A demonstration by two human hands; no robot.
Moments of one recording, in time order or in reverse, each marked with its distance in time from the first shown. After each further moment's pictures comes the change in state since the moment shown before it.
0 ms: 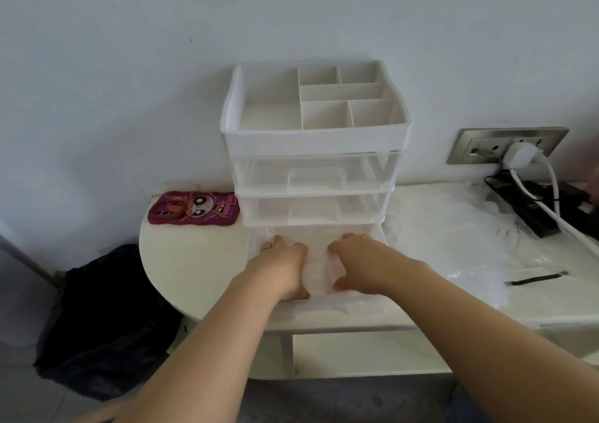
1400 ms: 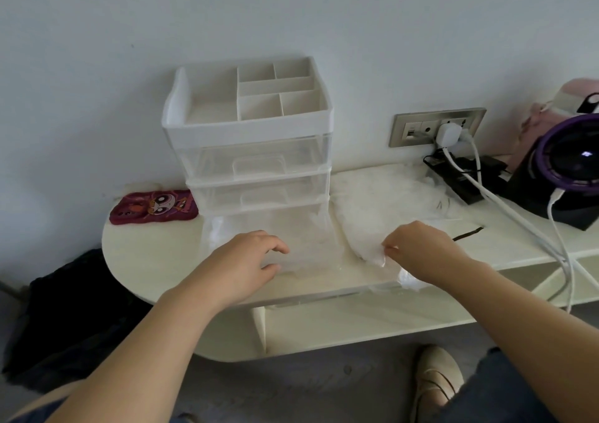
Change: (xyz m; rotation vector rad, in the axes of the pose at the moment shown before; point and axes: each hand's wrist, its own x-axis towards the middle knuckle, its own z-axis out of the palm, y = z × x) left_hand -0.051 0.012 0.005 -0.142 0.254 0.337; right_hand -0.086 0.112 0.027 0.019 0.246 0.321
